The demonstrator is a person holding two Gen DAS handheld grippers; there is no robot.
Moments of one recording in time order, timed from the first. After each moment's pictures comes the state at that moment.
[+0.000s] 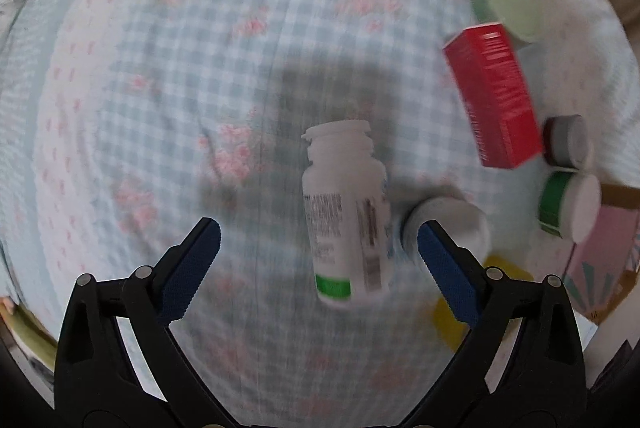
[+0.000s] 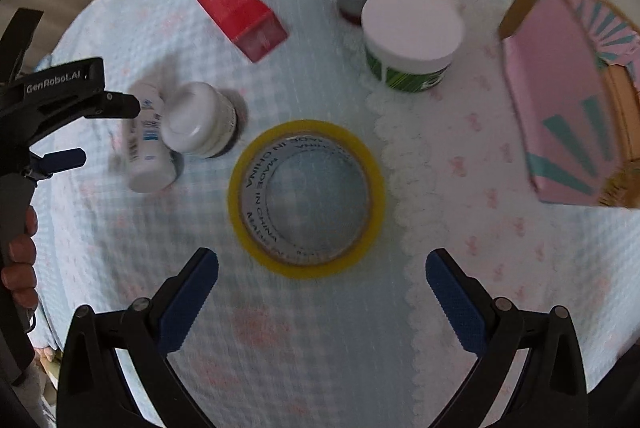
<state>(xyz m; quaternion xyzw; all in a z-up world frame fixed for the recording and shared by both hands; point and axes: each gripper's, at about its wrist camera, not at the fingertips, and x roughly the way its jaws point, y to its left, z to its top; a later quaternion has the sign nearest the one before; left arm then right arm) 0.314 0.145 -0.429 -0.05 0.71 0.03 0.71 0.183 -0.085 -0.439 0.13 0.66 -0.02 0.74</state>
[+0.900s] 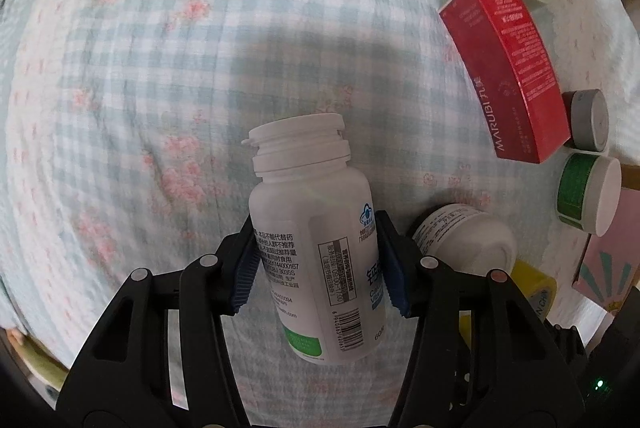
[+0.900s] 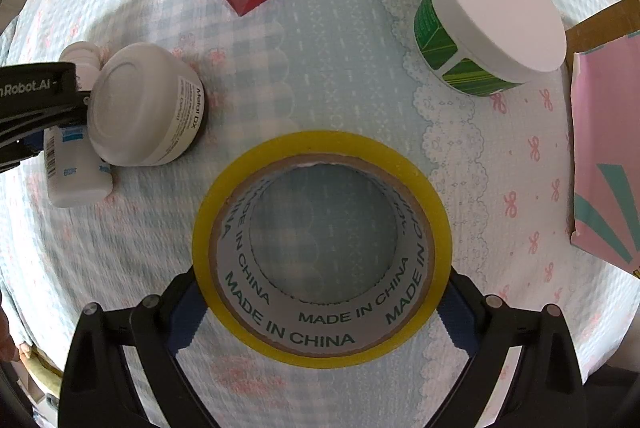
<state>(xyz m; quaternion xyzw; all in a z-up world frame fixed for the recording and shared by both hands) 0.326 0.127 -0.472 -0.03 0.72 -0.02 0.69 0.231 -0.052 -0.491 0.07 0.72 -0.03 0.69</state>
